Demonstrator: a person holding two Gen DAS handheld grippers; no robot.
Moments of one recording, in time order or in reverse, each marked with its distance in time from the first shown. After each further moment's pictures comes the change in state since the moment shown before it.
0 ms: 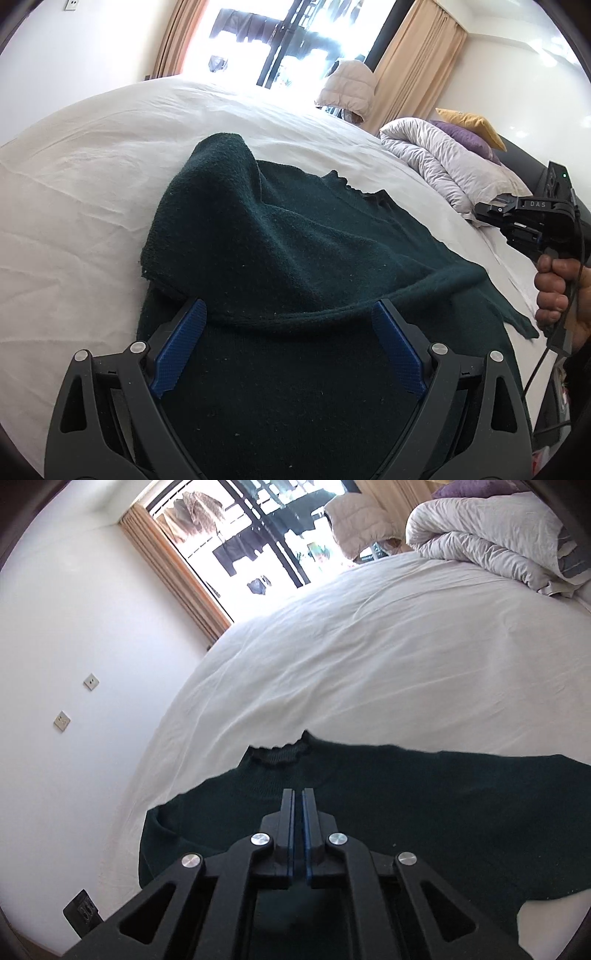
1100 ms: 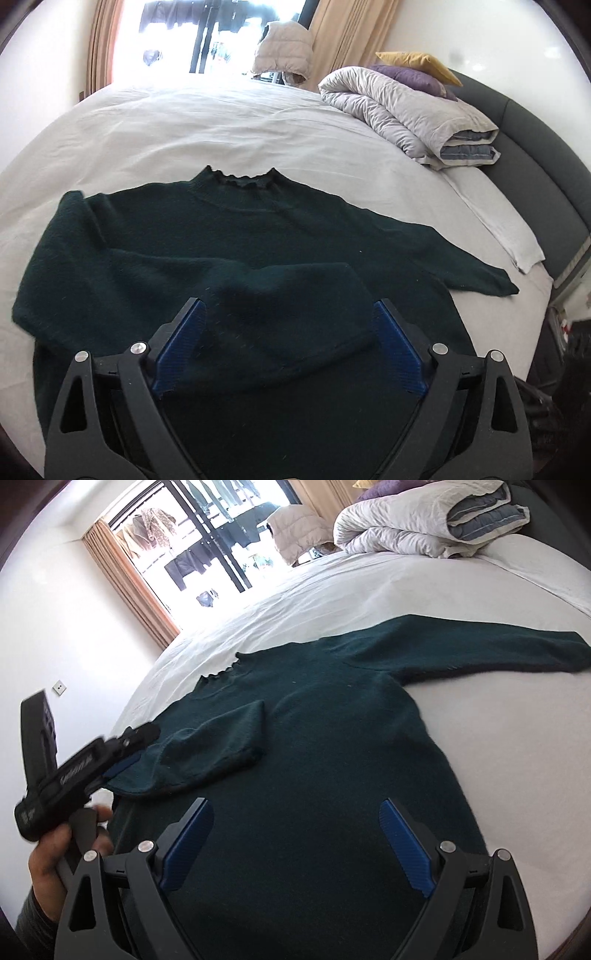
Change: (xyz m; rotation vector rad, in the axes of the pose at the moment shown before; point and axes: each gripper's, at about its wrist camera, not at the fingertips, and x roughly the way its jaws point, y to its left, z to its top) left arm 0.024 -0.154 0.026 0.209 0.144 -0.078; right arm -0.097 0.007 -0.171 0.056 0.002 -0.160
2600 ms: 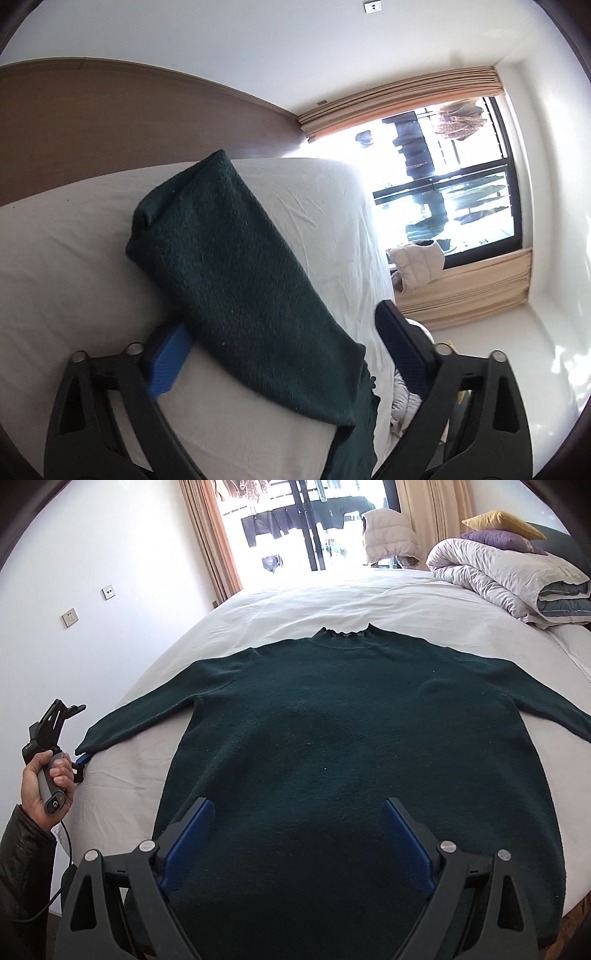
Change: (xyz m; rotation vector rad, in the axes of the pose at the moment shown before) left arm -0.196 0.473 -0.091 -1.135 -0.426 -0.021; right arm -0.015 0.174 -0.090 -0.328 0.041 -0.027
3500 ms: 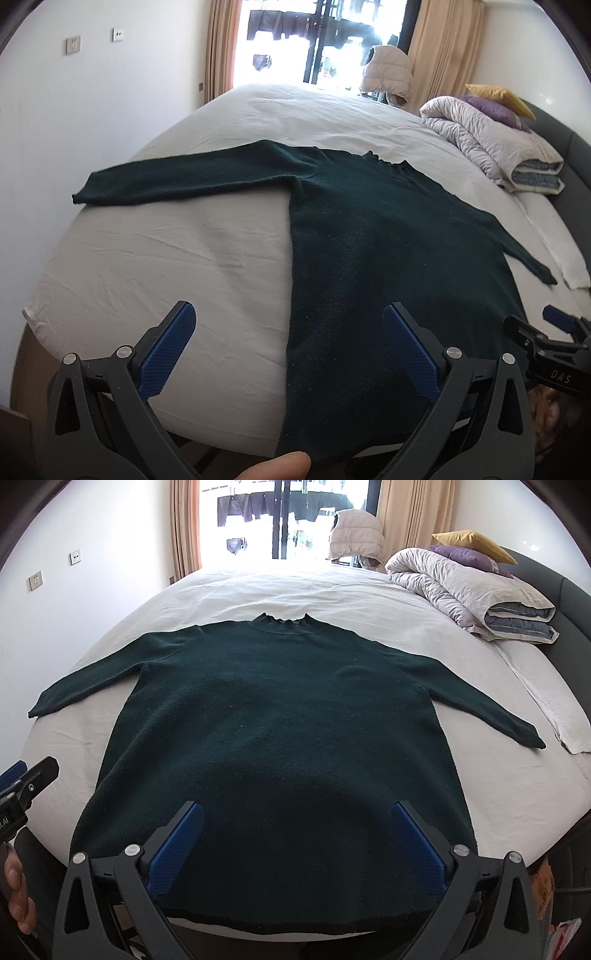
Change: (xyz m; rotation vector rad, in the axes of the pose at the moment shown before) left arm -0.112 -0.119 -0.334 1.008 0.178 0.319; right arm -0.047 -0.020 -0.022 -0.065 0.052 -0.258
